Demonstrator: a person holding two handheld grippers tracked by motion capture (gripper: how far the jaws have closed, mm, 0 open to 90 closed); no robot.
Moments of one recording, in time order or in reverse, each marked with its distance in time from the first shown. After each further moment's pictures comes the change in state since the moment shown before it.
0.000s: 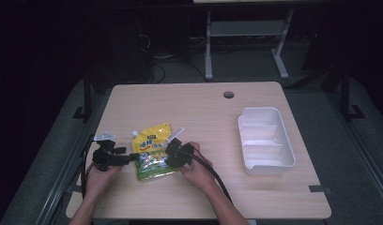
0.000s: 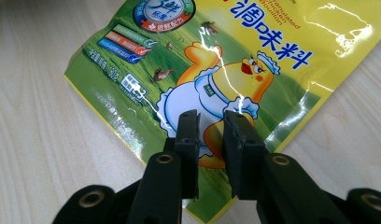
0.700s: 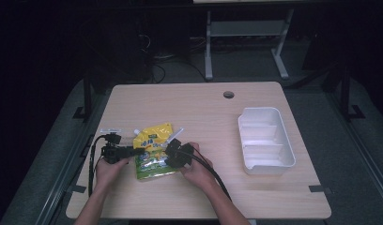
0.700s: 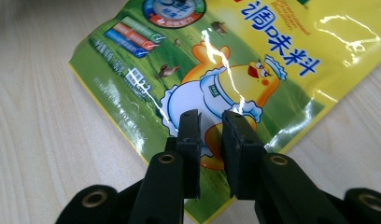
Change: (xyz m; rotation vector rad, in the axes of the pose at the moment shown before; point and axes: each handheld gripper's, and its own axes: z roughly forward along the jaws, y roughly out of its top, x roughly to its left) left arm 0.014 0.008 0.030 0.028 -0.134 -0.172; right arm 0.000 0.000 0.001 0.001 0.004 -0.028
